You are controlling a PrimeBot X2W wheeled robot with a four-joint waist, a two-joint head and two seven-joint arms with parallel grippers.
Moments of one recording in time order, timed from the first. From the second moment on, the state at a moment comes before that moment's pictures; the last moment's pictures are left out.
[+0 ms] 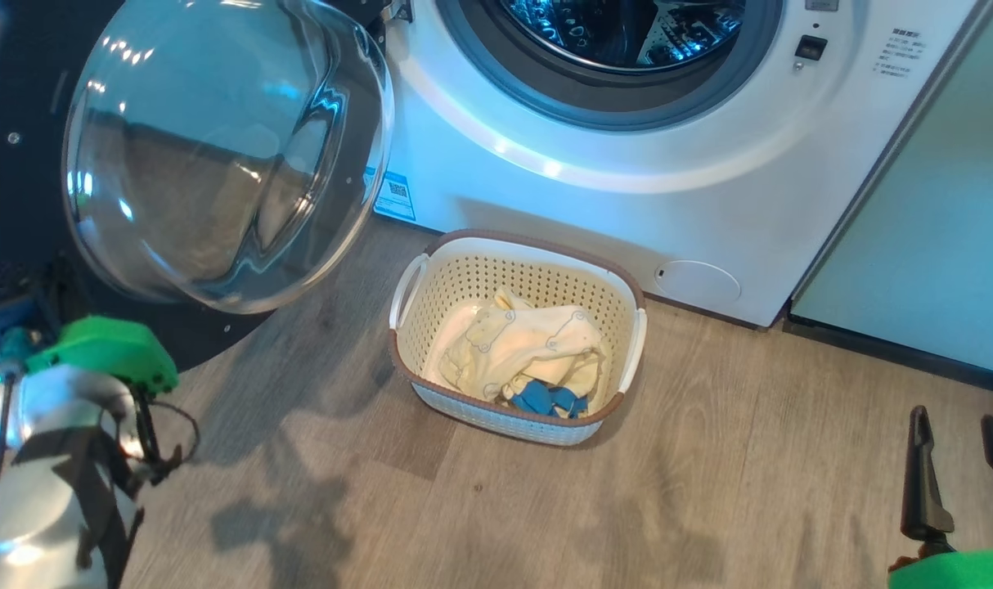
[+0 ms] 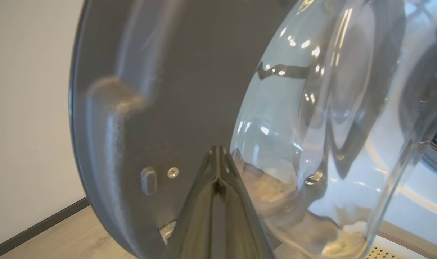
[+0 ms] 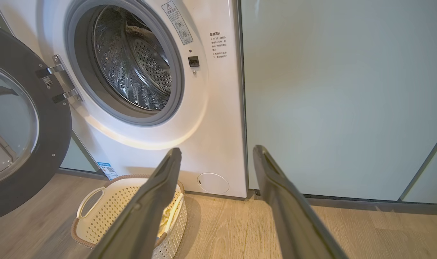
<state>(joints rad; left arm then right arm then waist) -0.46 0.38 -0.17 0.60 -0.53 0.25 -0.25 0.11 -0.03 -0.10 0.03 0.19 0.13 -0.23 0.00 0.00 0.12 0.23</state>
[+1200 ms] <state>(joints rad) -0.11 0.25 -0.37 0.19 -0.40 0.25 -0.24 0.12 -0.03 -0.10 0.04 0.19 0.13 -0.23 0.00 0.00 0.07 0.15</state>
